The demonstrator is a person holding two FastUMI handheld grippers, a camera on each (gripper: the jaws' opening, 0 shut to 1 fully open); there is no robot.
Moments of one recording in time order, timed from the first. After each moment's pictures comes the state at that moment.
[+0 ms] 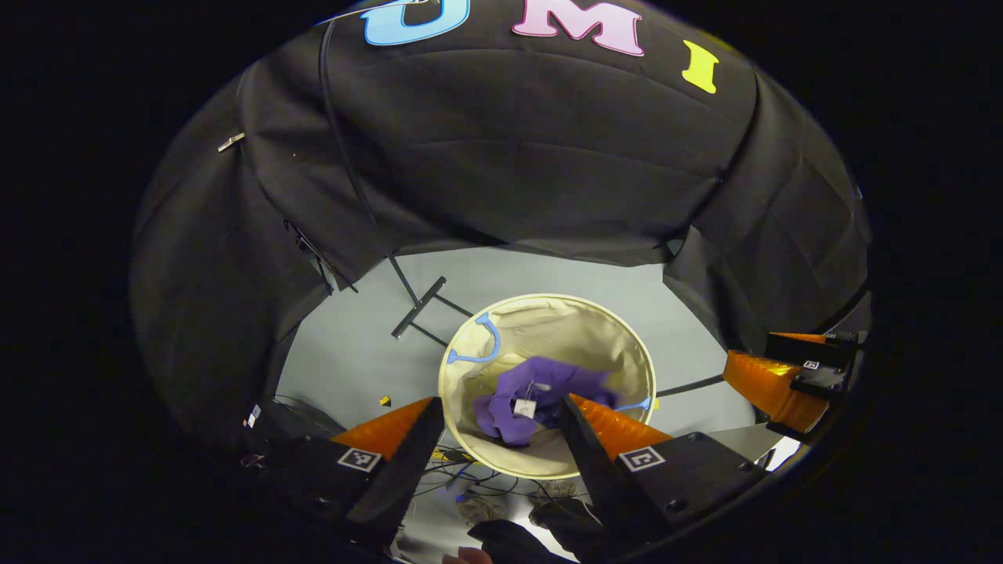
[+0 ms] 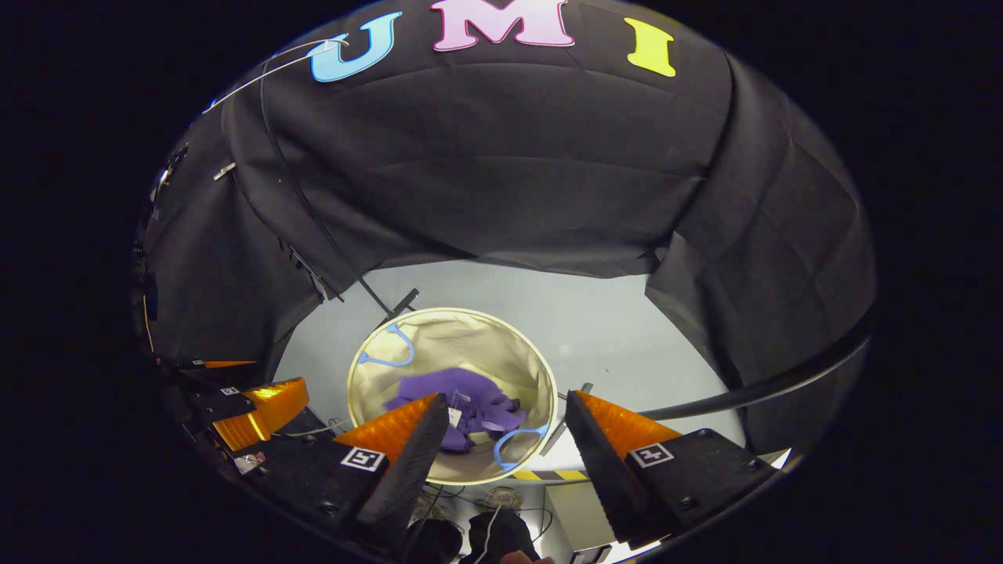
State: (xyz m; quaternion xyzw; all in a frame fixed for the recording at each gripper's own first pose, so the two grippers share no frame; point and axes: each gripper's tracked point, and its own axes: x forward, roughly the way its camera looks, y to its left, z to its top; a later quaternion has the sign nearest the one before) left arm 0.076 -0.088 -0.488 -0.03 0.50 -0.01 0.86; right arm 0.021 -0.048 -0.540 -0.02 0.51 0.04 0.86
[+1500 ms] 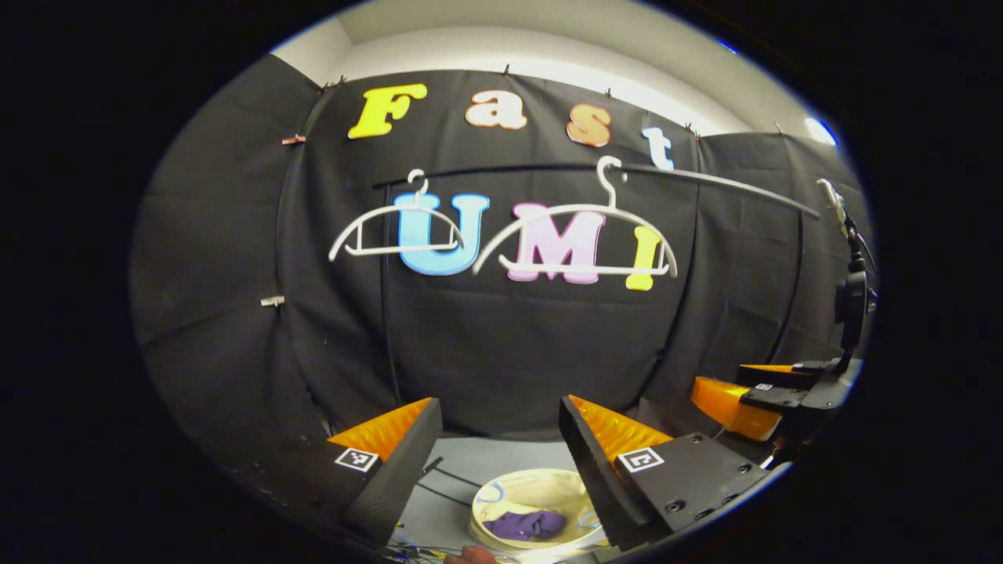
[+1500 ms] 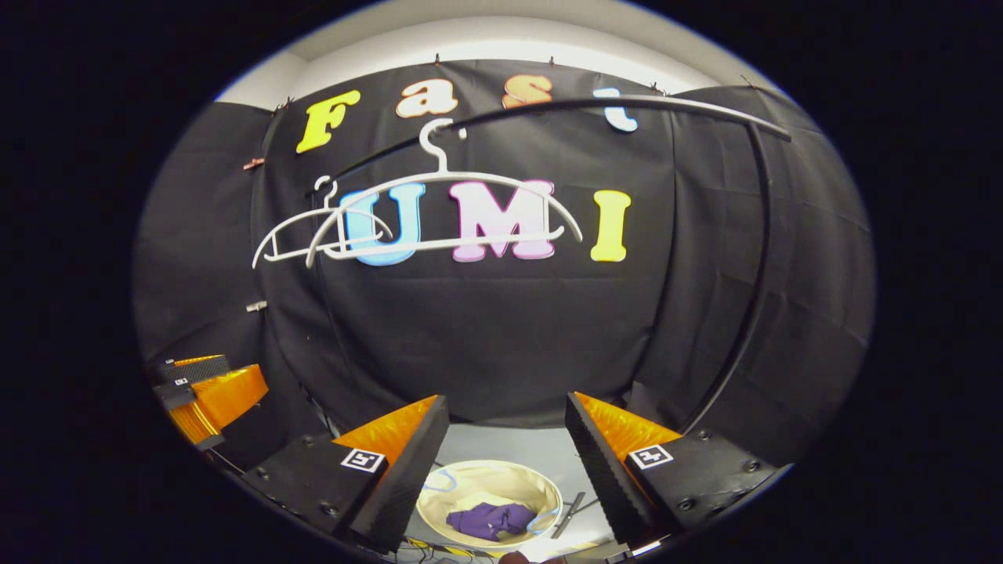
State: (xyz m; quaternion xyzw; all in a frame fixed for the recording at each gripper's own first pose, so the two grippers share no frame) left arm 0.031 0.018 -0.116 -0.04 0.10 -0.06 0.99; right arm 0.013 0.046 -0.161 -0.01 0.17 -0.01 0.99
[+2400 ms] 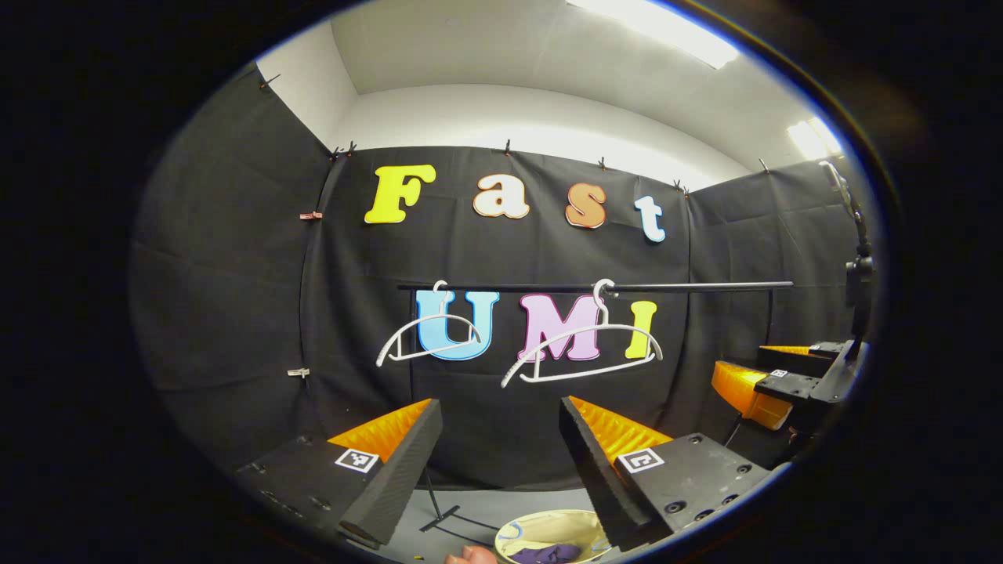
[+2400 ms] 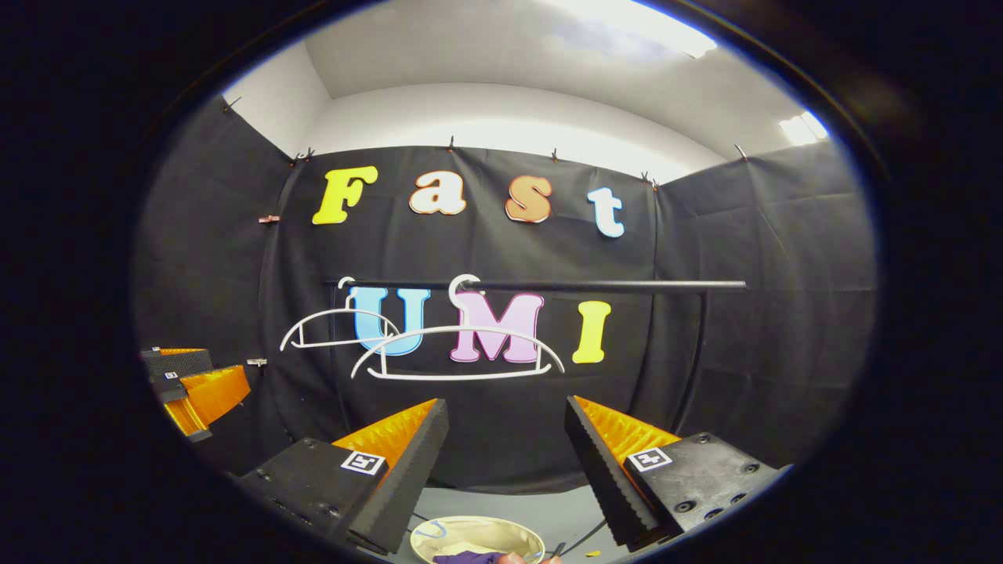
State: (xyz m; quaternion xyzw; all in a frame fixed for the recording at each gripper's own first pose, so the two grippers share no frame) left arm -0.030 0.058 -0.005 -0.02 -0.02 -0.04 1.00; right arm -0.026 0.076 -0.006 -0.05 0.00 -0.01 1.00
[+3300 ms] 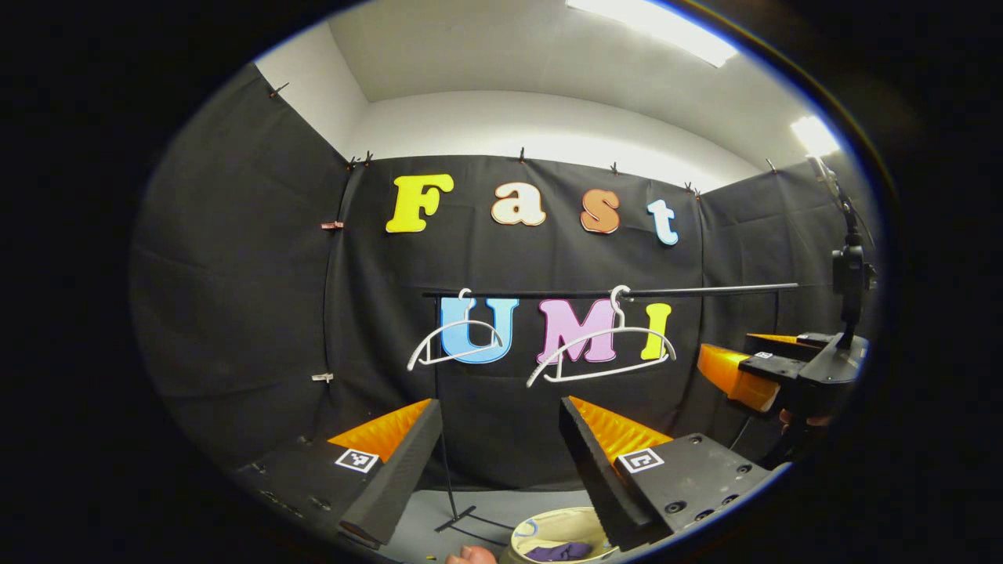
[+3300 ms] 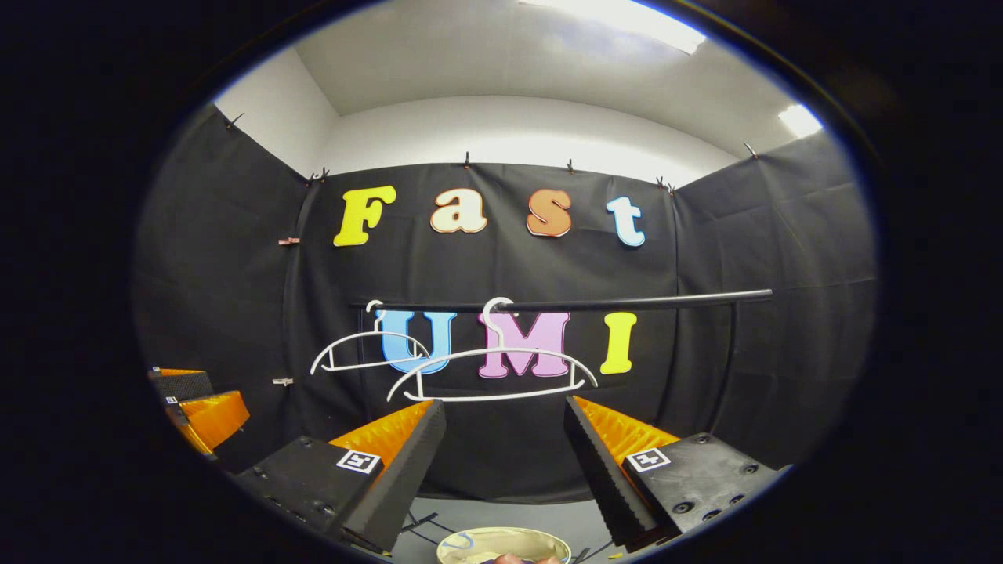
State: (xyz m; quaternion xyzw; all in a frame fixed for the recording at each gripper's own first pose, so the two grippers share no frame) left arm -0.067 0.087 -0.001 -0.02 -0.02 -0.01 1.00; right arm -0.025 0.114 0.006 -0.02 -0.01 0.02 1.00
